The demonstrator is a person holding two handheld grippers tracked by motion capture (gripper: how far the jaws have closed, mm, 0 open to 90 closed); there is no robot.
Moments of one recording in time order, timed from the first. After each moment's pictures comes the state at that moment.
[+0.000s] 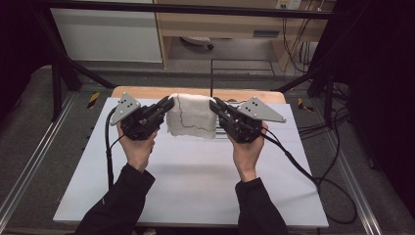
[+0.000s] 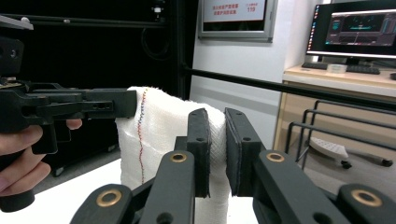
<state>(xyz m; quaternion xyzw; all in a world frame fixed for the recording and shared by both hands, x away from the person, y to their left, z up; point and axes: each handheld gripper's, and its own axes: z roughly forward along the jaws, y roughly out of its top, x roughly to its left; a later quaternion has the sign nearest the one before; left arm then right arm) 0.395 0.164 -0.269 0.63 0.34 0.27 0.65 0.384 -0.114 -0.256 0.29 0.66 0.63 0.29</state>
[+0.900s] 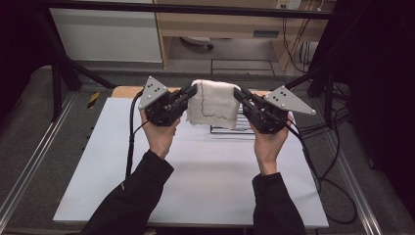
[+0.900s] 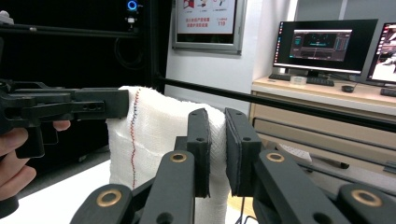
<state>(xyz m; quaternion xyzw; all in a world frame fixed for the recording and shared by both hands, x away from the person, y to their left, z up) 0.412 0.110 -0.239 0.63 0.31 0.27 0.65 0.388 -0.161 -0.231 0.31 0.63 0.62 0.34</state>
